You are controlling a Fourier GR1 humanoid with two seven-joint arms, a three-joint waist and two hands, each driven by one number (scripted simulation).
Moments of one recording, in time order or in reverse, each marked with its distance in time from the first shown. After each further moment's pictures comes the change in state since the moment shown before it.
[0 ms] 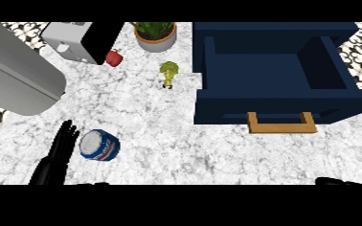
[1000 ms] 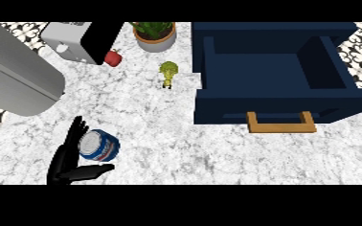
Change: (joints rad) left arm -0.297 0.093 0.099 0.656 0.010 0.021 -0.309; right arm 0.030 0.049 -0.023 -0.033 0.018 0.055 -0.010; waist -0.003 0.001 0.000
